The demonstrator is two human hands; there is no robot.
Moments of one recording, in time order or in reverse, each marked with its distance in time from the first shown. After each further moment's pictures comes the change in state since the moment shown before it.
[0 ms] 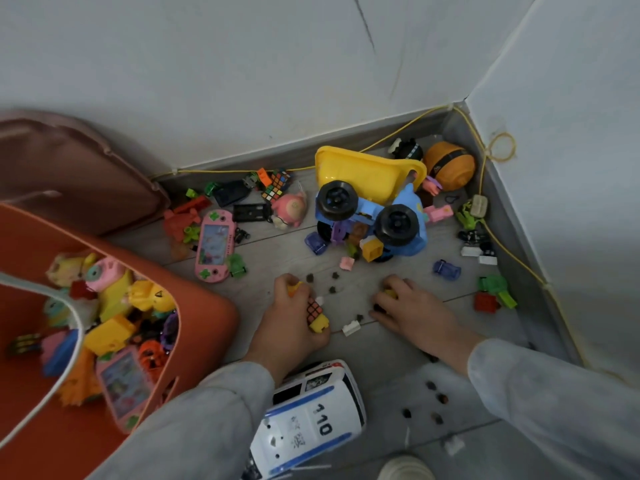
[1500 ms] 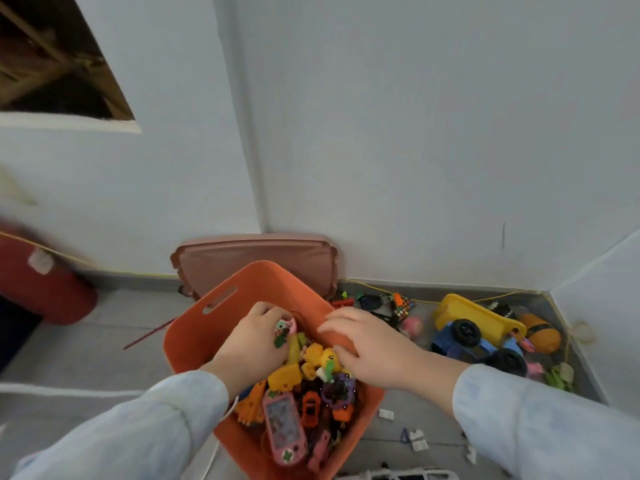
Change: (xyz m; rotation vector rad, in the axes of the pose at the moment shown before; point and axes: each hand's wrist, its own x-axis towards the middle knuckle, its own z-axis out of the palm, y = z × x) left_hand -0.143 -0.144 -0.284 -0.020 0.318 -0.096; right_hand 0.136 -0.323 -0.202 0.229 -0.013 -0.413
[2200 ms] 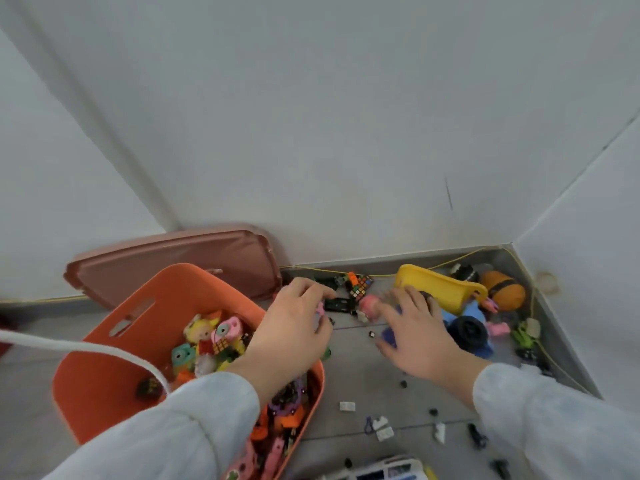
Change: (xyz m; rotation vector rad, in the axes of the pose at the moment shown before) left_hand 0.059 0.136 0.088 -0.032 0.130 0.337; right_hand -0.096 0.174 0.017 -0.403 -0.016 0.551
